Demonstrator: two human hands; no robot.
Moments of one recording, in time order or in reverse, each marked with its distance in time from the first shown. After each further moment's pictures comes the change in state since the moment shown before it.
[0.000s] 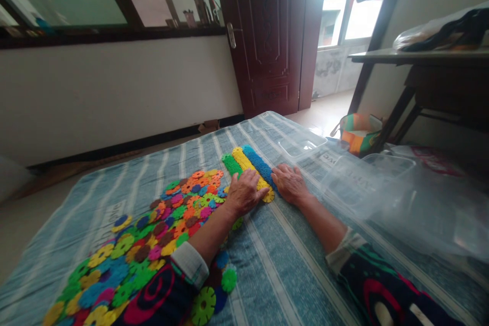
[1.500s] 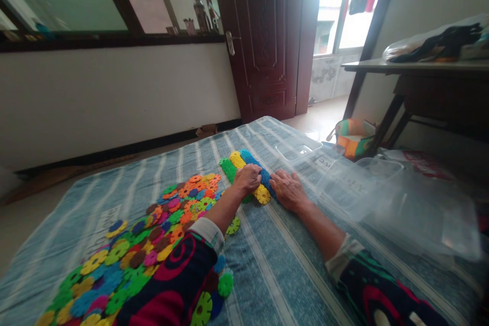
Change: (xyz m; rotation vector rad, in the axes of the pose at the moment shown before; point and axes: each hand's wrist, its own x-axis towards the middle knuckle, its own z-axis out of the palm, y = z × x) left_hand 0.058 -0.005 -0.013 -0.110 -0.091 -0.046; right_hand -0.008 0.000 -0.005 0.015 -0.027 -0.014
